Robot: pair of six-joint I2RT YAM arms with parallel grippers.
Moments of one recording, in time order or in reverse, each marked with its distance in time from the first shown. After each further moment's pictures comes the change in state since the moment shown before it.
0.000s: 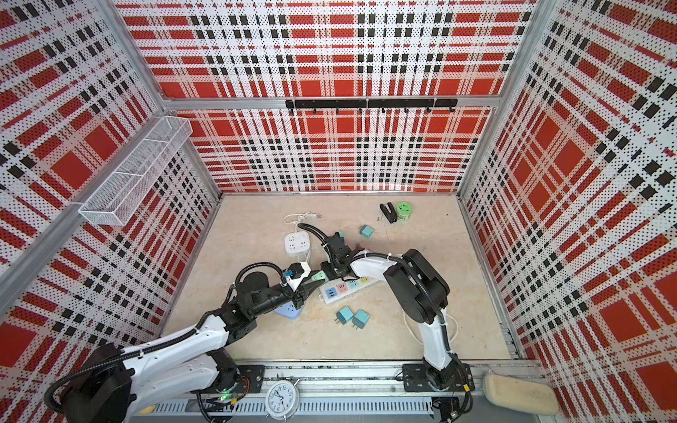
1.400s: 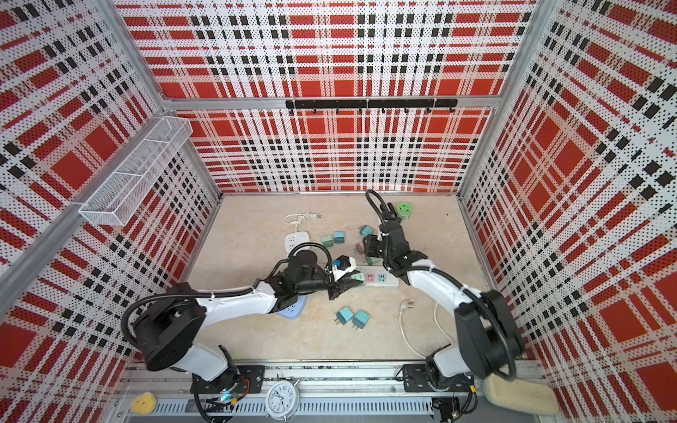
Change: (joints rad) left arm -0.093 0.476 0.330 0.003 0.165 0.071; right arm -0.289 -0.447 -0.265 0.192 0.069 0.080
